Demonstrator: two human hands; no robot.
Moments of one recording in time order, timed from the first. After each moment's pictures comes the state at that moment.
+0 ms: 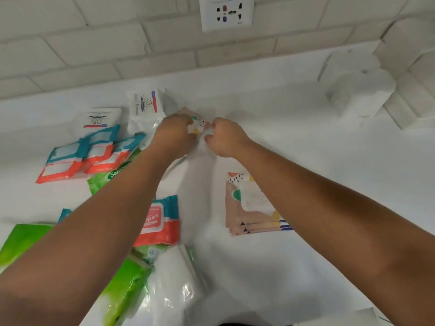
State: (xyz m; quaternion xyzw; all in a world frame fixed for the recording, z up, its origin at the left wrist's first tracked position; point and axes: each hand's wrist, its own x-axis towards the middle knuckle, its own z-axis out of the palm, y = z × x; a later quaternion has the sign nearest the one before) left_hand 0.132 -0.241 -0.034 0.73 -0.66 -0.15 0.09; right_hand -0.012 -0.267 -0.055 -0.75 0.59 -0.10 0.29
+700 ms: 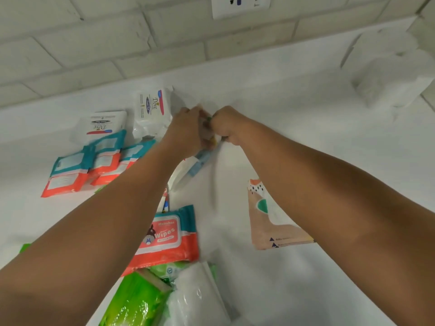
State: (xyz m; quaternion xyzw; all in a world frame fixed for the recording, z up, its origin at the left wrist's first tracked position) left_hand 0.159 -0.281 -0.065 0.69 -0.69 -0.21 0.08; right_hand 0.035 -0.325 -0.072 -0.56 0.63 -0.13 0.52
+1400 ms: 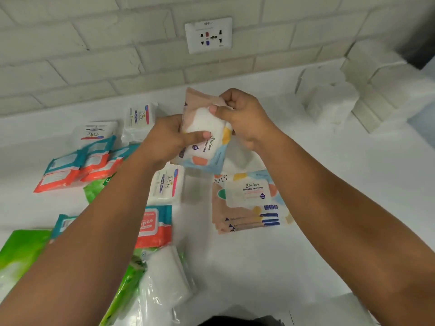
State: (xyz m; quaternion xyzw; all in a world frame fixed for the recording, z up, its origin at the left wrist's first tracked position) left_hand 0.108 -0.196 0.023 0.60 -0.54 -0.48 0.35; right_hand -0.073 -0.246 0.021 -0.54 0.44 -0.45 0.57
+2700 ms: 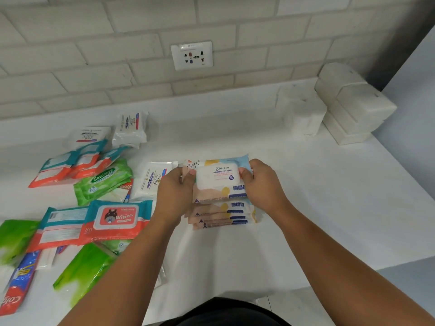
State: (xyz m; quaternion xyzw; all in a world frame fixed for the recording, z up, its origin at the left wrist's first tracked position) left_hand 0.019 -0.103 -0.040 0.72 -0.43 -0.35 0.41; right_hand -0.182 -0.135 -0.034 -0.64 0.65 -0.26 0.31
